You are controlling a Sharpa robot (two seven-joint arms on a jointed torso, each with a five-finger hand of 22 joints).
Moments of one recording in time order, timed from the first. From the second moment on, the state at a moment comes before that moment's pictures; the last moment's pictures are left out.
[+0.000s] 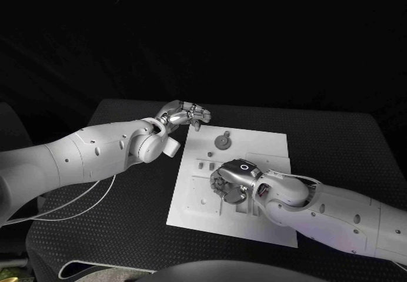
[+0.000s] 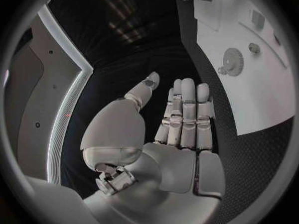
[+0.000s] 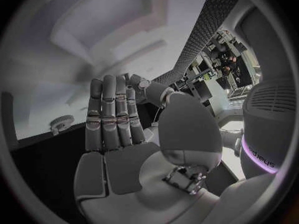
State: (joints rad) left arm 1.21 -0.69 -0.11 1.21 -0.25 -0.16 0.36; left_hand 1.06 -0.09 0.45 -0.29 0.06 0.89 0.16 0.33 0.47 1.23 0.09 0.11 0.28 1.04 -0.02 1.01 0.47 0.05 0.88 -0.11 0.74 1.23; right arm 1.02 -0.58 -0.13 1.46 -1.76 -0.34 -0.01; right_hand 1.16 -0.19 0.87 -0.23 0.05 1.02 0.10 0.45 0.46 1.28 0.05 0.30 0.27 1.18 -0.01 0.62 0.69 0.25 1.05 0.11 0.34 1.29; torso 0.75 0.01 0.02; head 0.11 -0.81
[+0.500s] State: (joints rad) left arm 1.21 -0.69 -0.11 1.21 -0.25 -0.16 0.35; left_hand 1.06 -0.09 0.45 -0.29 0.06 0.89 0.16 0.33 0.47 1.23 0.08 0.11 0.28 1.04 -0.02 1.01 0.47 0.05 0.88 -0.11 0.74 1.23; right arm 1.02 -0.56 -0.14 1.46 -1.79 -0.33 -0.02; right_hand 1.16 -0.19 0.87 -0.23 0.05 1.01 0.10 0.45 0.46 1.28 0.05 0.30 0.28 1.18 -0.01 0.61 0.69 0.25 1.05 0.11 0.34 1.30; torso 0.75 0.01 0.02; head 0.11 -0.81
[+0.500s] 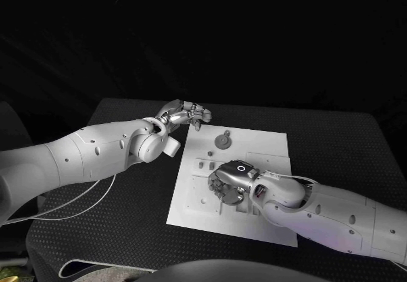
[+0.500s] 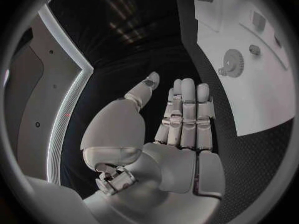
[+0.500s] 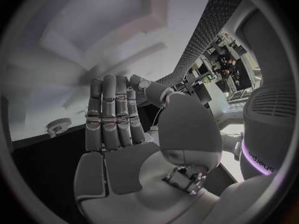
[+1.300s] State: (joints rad) left arm 1.22 -0.69 -0.11 1.22 -0.25 -0.16 0.35; left_hand 1.06 -0.09 0.45 -0.29 0.06 0.89 0.16 0.33 0.47 1.23 0.08 0.11 0.28 1.04 -0.02 1.01 0.47 0.05 0.88 -0.11 0.74 1.23; right arm 1.02 -0.57 -0.14 1.45 -1.77 -0.33 -0.03; right_hand 1.11 -0.26 0.79 -0.23 0.06 0.91 0.15 0.37 0.44 1.21 0.04 0.25 0.29 1.15 0.02 0.56 0.72 0.25 1.01 0.13 0.32 1.30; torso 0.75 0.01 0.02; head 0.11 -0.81
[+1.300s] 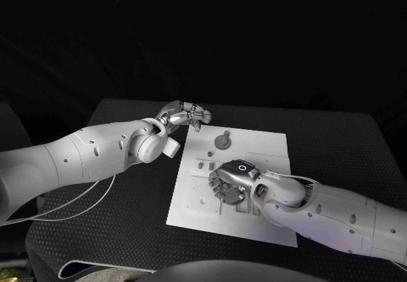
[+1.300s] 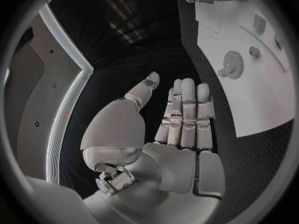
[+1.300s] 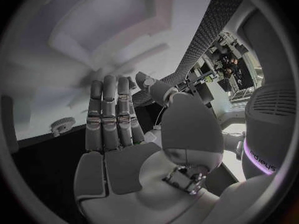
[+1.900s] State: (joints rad) left arm 1.21 -0.70 -0.11 1.21 -0.25 -0.14 0.34; left_hand 1.05 -0.08 0.45 -0.28 0.06 0.89 0.16 0.33 0.47 1.22 0.09 0.11 0.28 1.04 -0.02 1.01 0.47 0.05 0.88 -0.11 0.74 1.23; right arm 1.05 -0.65 -0.14 1.51 -1.77 -0.40 -0.06; right_hand 1.12 -0.29 0.77 -0.22 0.06 0.88 0.16 0.35 0.43 1.05 0.14 0.13 0.24 1.14 0.03 0.55 0.74 0.26 1.00 0.14 0.32 1.30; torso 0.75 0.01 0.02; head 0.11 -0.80
